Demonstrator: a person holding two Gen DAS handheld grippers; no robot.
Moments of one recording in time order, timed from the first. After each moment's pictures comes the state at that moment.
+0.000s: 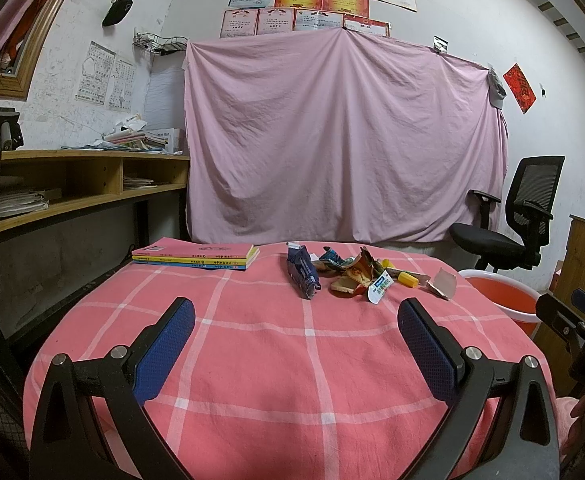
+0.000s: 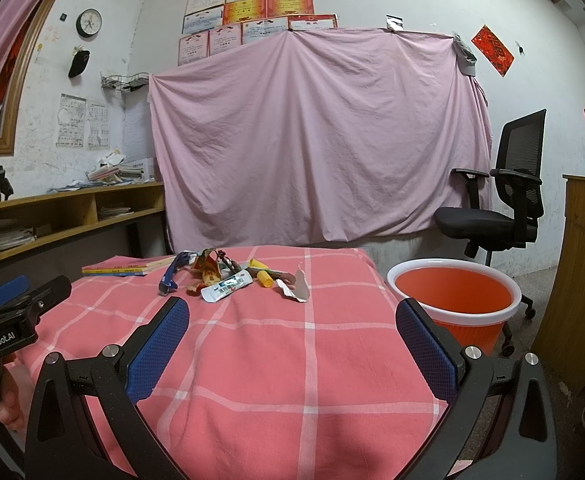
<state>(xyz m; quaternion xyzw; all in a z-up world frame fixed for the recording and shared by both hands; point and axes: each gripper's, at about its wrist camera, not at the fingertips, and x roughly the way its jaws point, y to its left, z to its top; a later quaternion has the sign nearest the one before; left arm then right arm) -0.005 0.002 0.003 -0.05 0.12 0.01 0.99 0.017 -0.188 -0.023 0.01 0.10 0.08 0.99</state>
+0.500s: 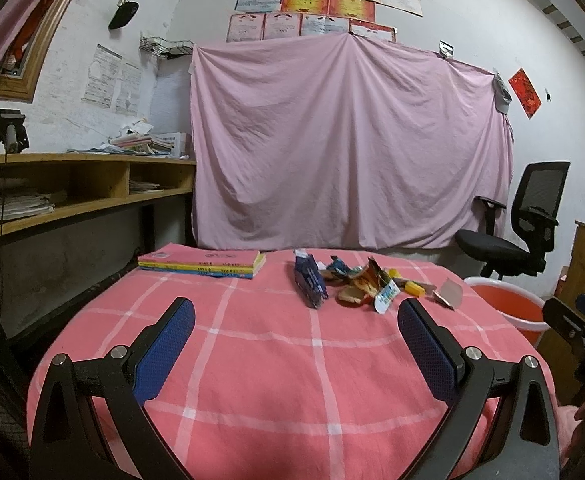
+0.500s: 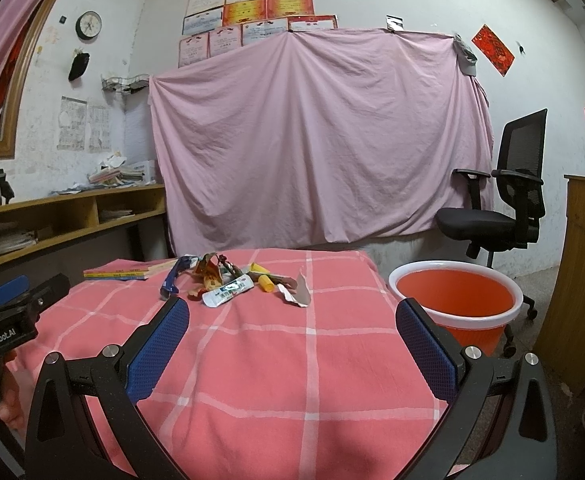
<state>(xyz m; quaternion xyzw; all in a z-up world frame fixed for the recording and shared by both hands) -0.002 0.009 0.006 -0.05 0.11 0.03 0.99 0.022 -0.180 -0.022 0.01 0.10 0.09 0.99</state>
